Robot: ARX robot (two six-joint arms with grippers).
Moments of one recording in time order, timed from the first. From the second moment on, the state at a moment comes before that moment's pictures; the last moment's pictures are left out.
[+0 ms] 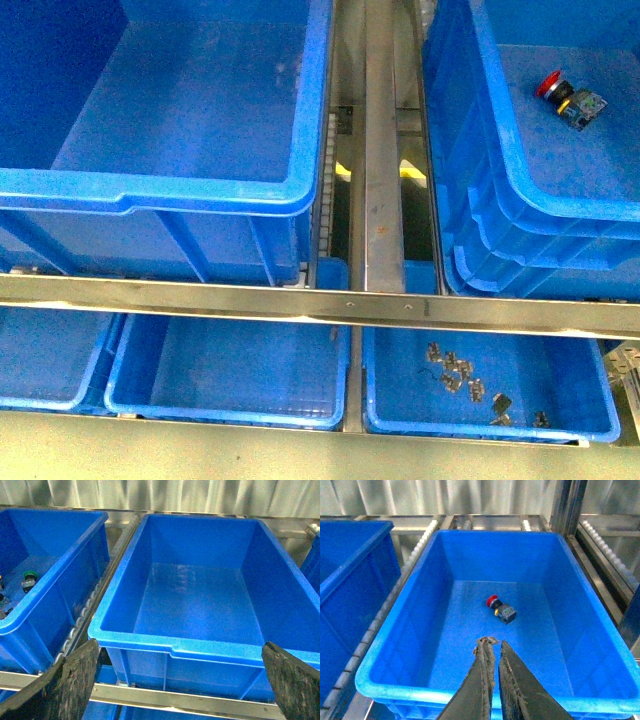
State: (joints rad) left arm 0.00 0.01 0.02 0.00 0.00 -0.01; right arm 0.00 0.51 0.02 0.50 0.00 0.00
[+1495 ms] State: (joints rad) left arm 0.00 0.01 0.02 0.00 0.00 0.00; right arm 0.00 0.00 0.02 0.00 0.00 0.00
